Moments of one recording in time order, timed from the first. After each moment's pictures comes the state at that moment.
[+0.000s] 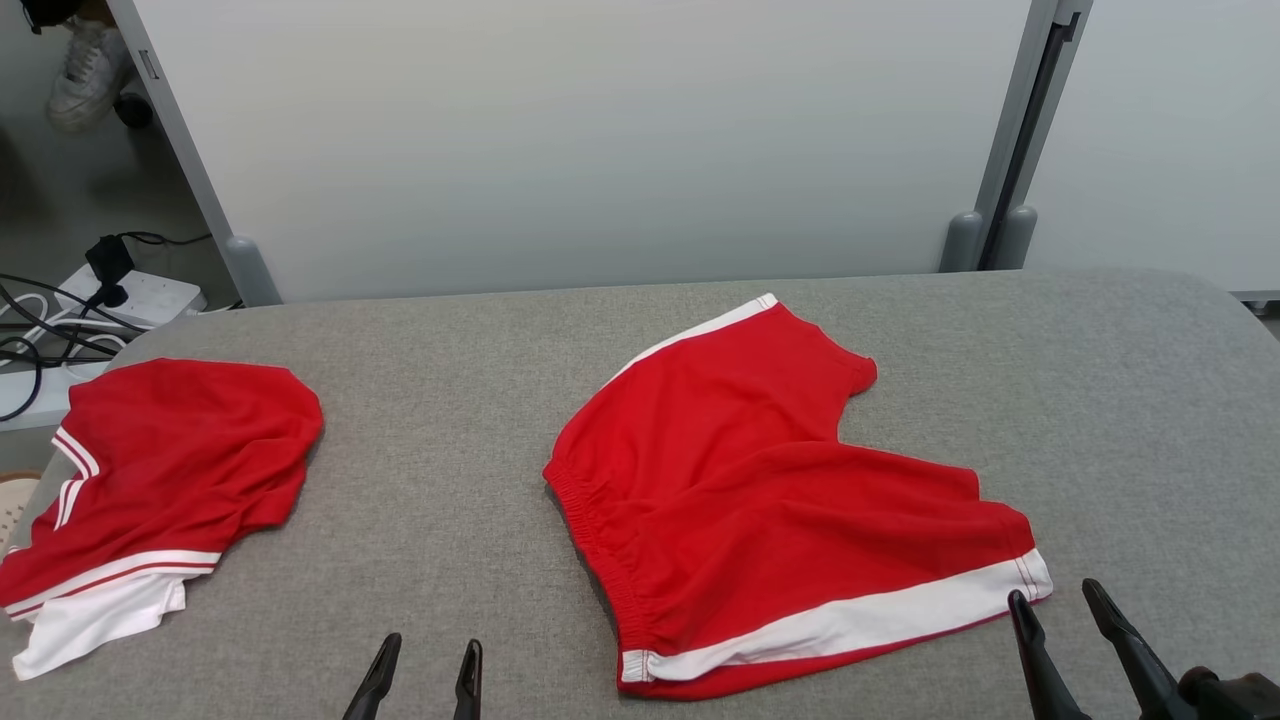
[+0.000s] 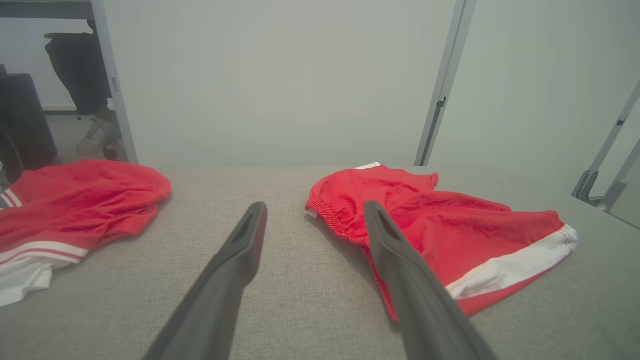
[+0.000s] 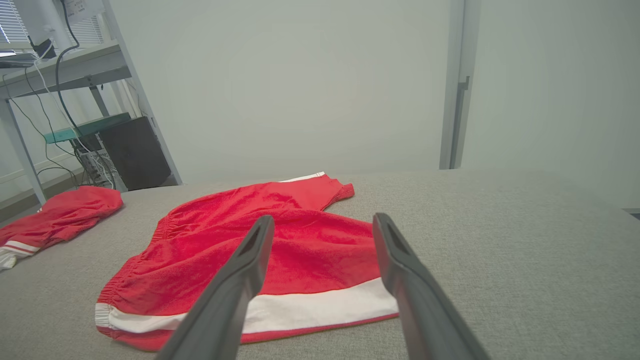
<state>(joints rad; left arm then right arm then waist) 0.30 0.05 -0.17 -0.03 -0.18 0.00 -0.25 0.18 -0.20 0.13 0.08 0.35 0.13 -0.26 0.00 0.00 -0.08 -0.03</state>
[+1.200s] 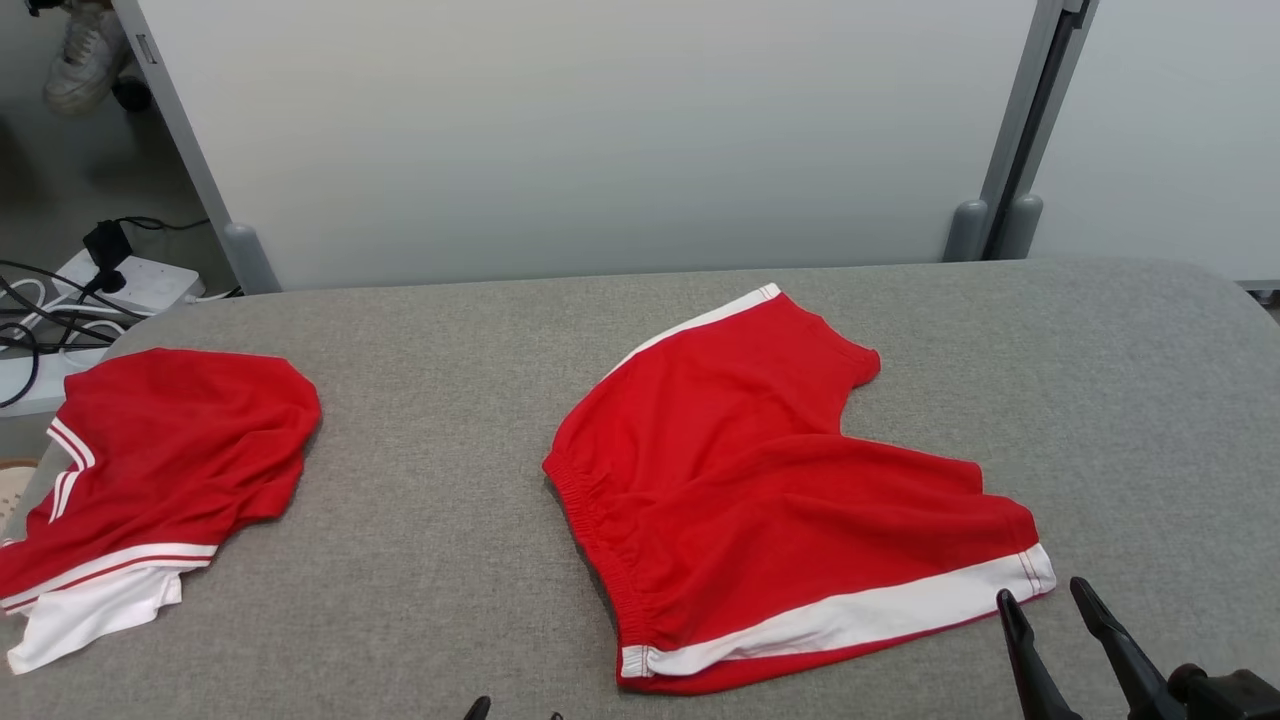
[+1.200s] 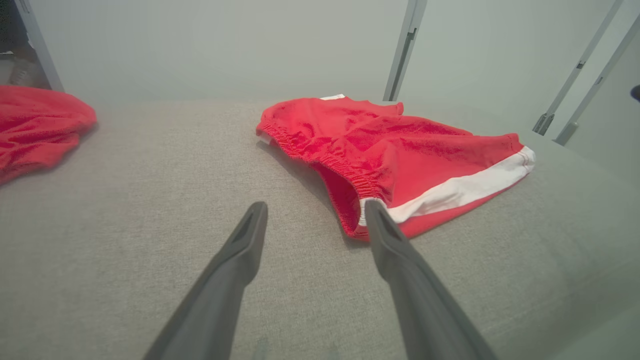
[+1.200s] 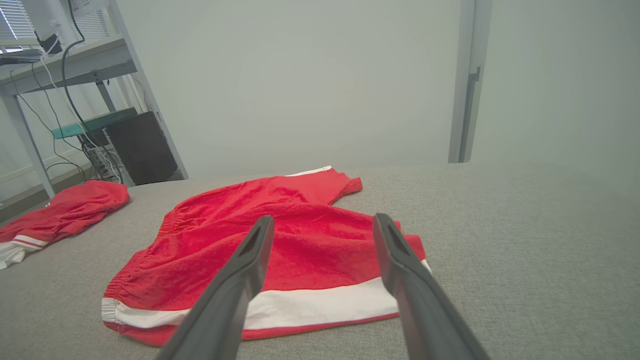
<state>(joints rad) 0.28 0.05 -0.27 0.13 -0.19 -0.05 -0.25 0.17 -0.20 0.15 0.09 0.36 0.13 -0.26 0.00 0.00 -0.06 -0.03</state>
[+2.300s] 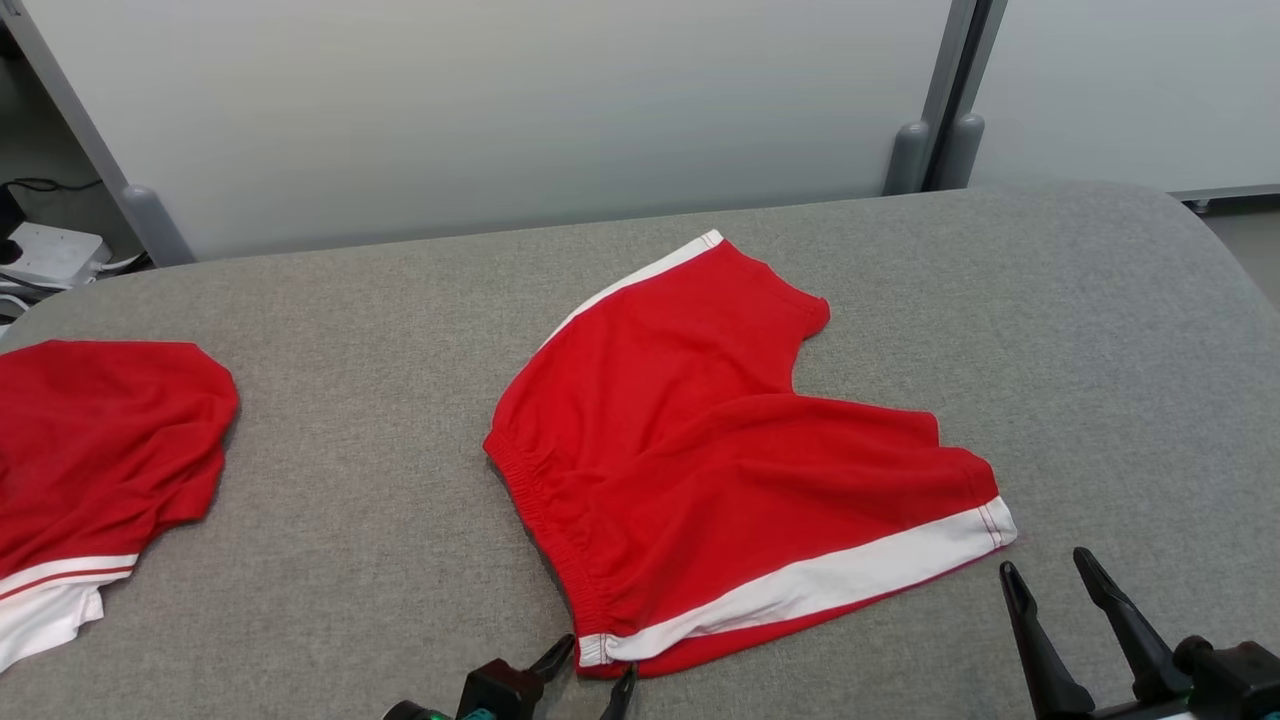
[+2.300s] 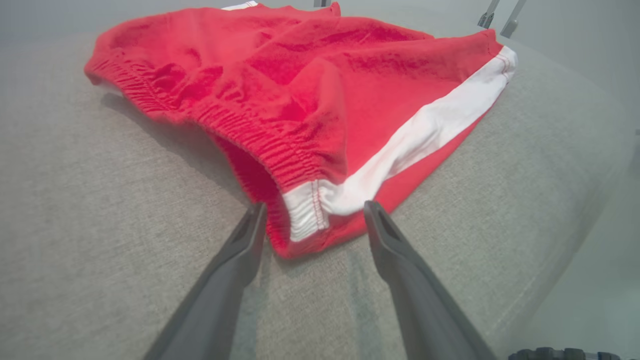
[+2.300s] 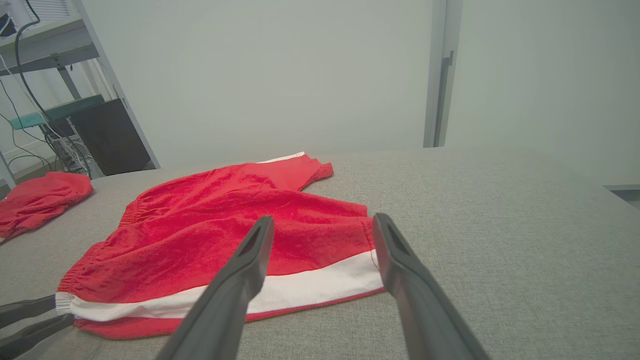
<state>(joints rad) -0.12 0.05 -0.54 0.61 -0.29 -0.06 -0.25 0.13 -0.24 0.17 0.08 0.37 0.13 -0.26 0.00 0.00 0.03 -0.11</state>
